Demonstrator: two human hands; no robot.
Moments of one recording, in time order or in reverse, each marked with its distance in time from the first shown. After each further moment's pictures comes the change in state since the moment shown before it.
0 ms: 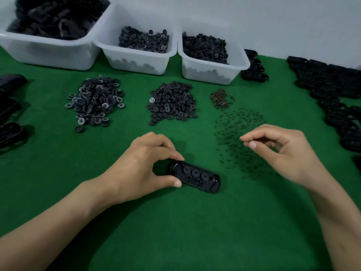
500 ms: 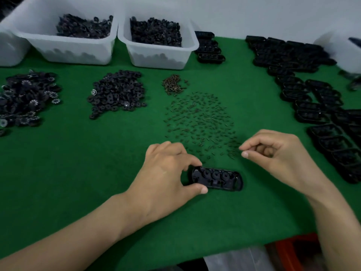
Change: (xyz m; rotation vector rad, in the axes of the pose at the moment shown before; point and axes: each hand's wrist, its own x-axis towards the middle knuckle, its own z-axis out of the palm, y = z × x) left_hand 0.040 0.090 0.086 0.025 0.003 0.007; right_hand -0.070 0.051 -0.049 -0.089 0.042 0.127
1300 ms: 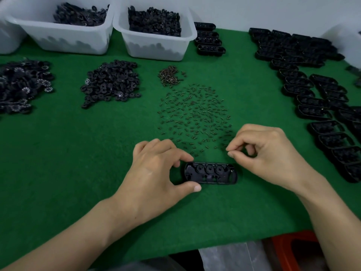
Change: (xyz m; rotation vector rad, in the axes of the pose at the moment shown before) left_hand -0.010 0.010 0.010 -0.021 0.064 -0.069; right_hand 0.002 -0.012 0.001 -0.177 -0.091 -0.119
